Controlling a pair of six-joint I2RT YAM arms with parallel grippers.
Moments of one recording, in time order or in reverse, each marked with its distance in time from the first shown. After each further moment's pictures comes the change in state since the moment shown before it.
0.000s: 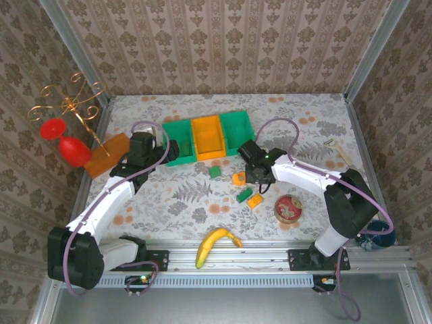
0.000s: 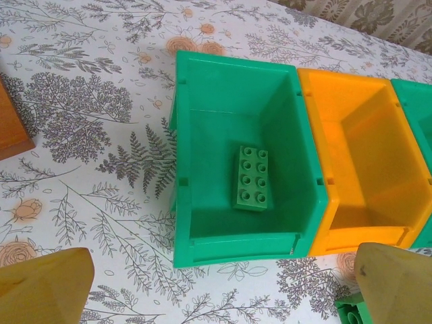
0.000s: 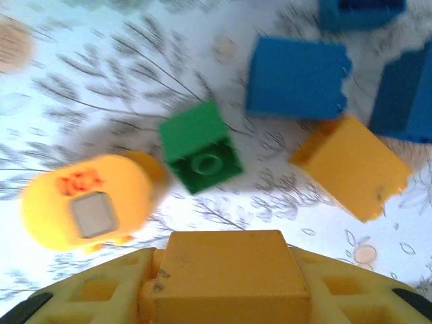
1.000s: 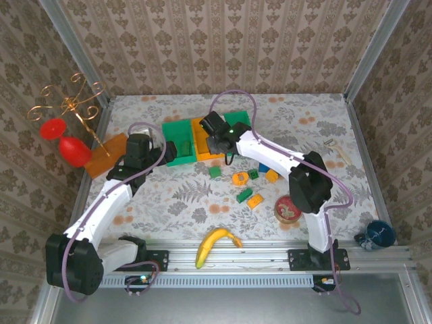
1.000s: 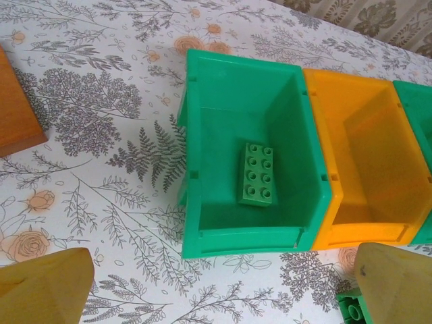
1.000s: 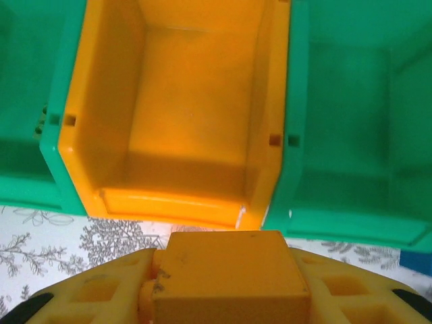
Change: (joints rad) left arm 0.021 -0.047 -0.013 -0.032 0.009 -0.003; right arm 0.083 0.418 0.683 -0.033 0.058 -0.283
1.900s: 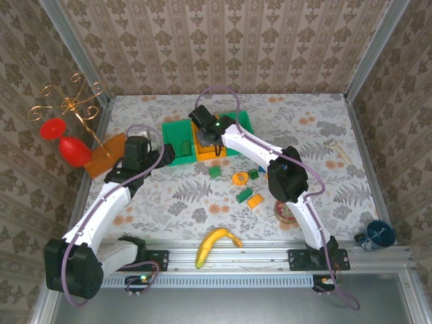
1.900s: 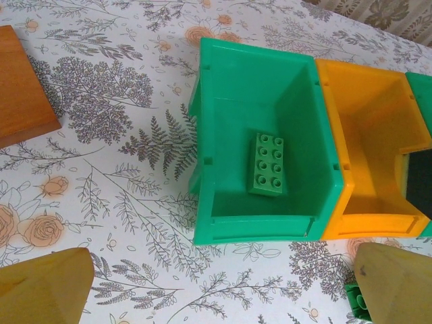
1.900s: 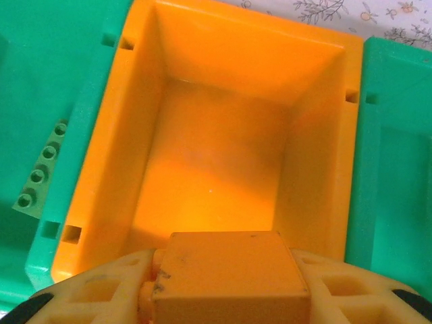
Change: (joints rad) left arm 0.012 -0.032 -0.015 -0.036 0.000 0.000; right arm -0.020 0.278 0.339 -0.043 0.017 -0.135
